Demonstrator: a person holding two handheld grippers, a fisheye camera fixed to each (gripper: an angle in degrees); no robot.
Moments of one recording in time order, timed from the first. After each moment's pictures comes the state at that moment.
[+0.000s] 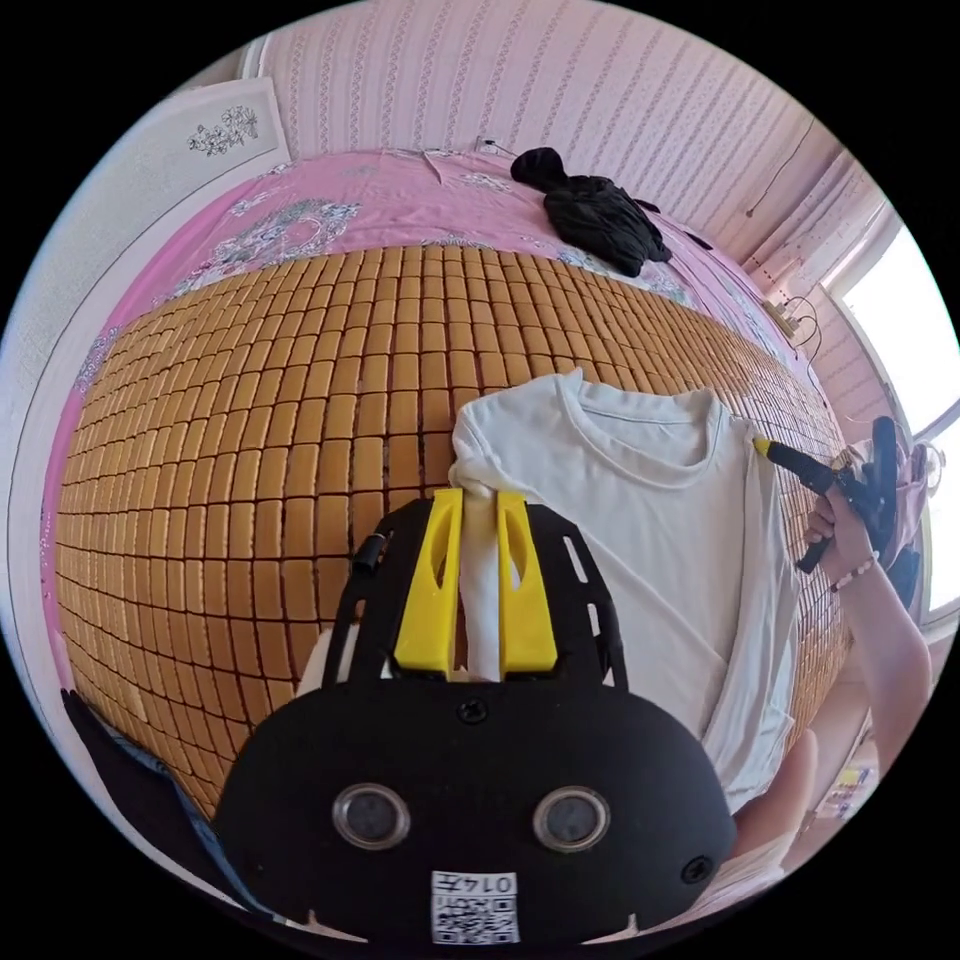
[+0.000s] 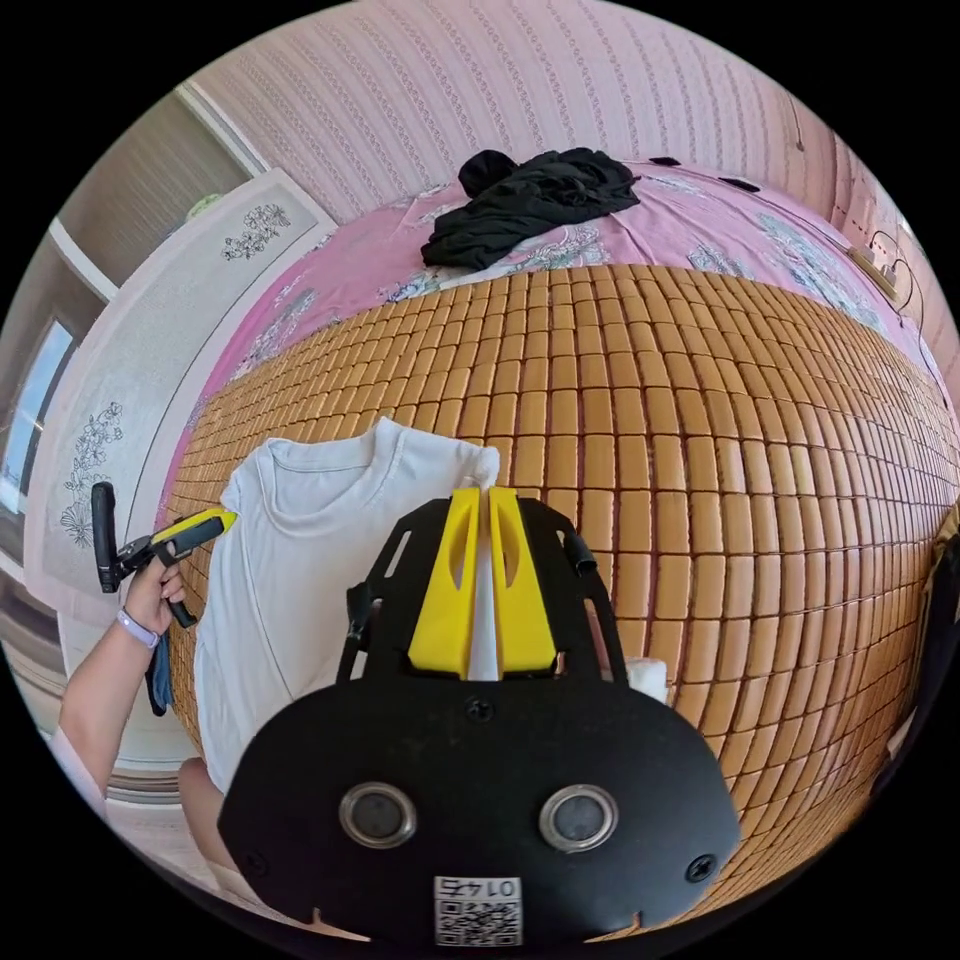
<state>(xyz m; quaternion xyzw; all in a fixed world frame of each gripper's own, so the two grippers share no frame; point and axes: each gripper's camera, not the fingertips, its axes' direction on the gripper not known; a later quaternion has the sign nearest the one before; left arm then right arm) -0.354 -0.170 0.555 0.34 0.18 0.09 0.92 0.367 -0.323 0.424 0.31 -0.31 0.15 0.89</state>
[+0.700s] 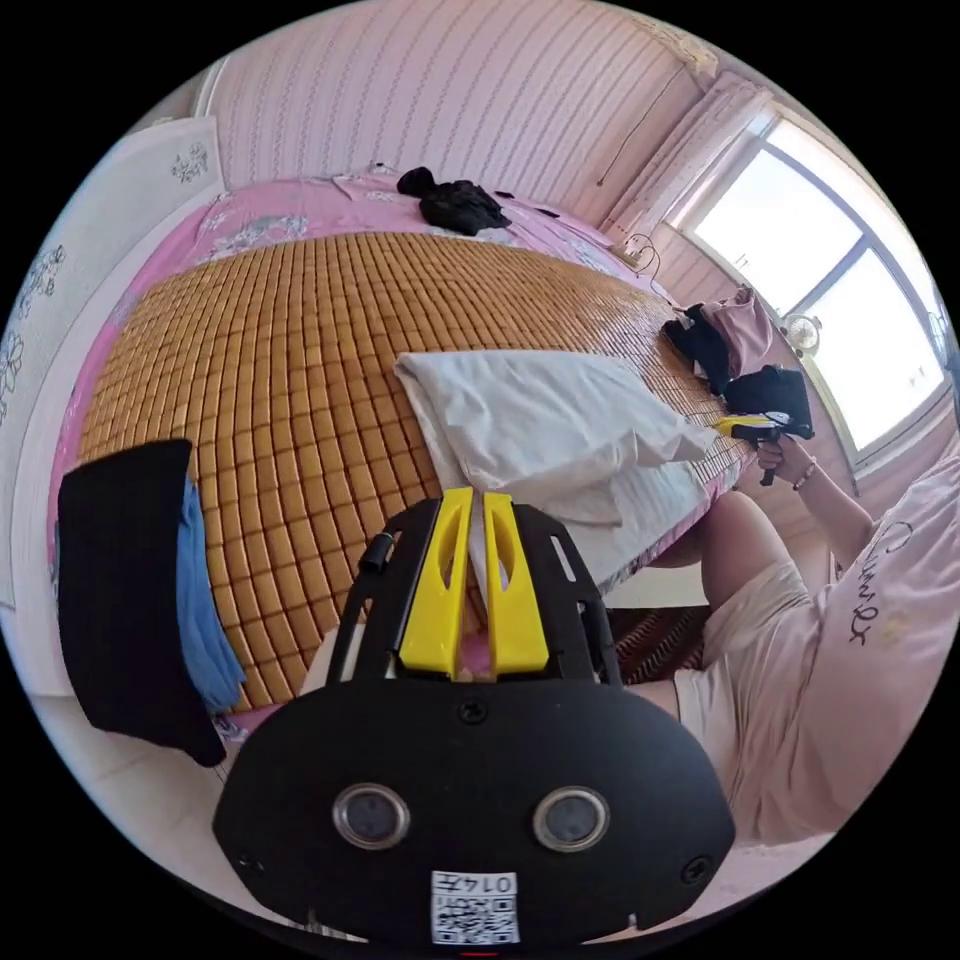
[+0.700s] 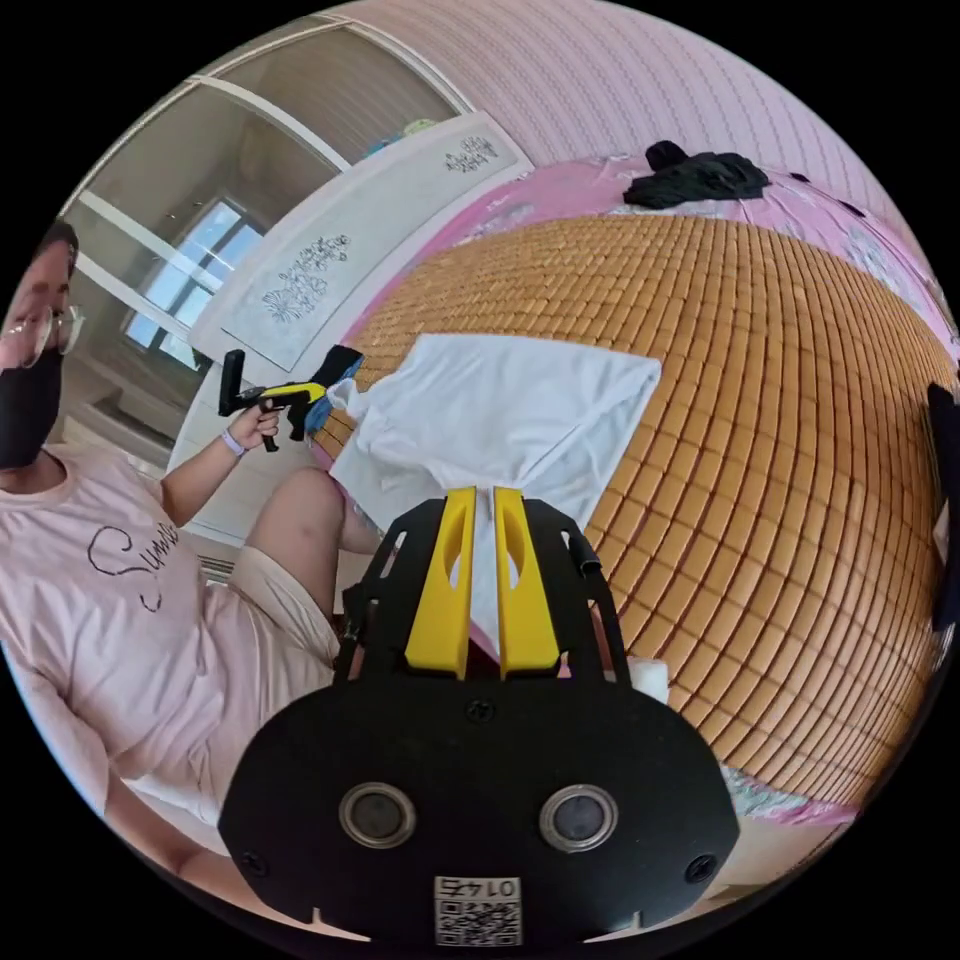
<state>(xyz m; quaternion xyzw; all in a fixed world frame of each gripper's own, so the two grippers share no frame) -0.431 0.165 0.629 0.35 0.25 0.22 0.88 0.315 0.010 0.473 0.25 -0.39 -0.06 0.88</state>
